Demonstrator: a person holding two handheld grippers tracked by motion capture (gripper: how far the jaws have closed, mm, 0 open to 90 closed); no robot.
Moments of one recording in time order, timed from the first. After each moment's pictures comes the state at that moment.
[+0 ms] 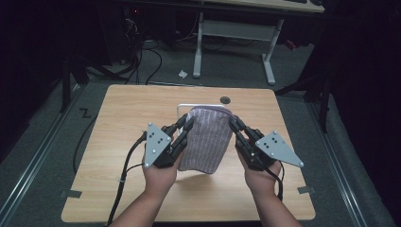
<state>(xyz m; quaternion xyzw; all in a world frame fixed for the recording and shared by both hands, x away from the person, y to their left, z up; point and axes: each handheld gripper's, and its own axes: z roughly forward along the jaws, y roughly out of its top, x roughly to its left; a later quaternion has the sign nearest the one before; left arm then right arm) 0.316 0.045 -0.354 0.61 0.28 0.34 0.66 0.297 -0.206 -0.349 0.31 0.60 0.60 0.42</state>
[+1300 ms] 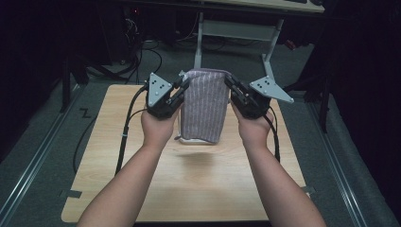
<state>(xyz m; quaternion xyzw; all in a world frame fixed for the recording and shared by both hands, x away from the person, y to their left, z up) 0.427 0.051 -0.318 0.63 0.30 0.34 0.63 0.406 -0.201 -0.300 0.35 0.60 0.61 0.38</state>
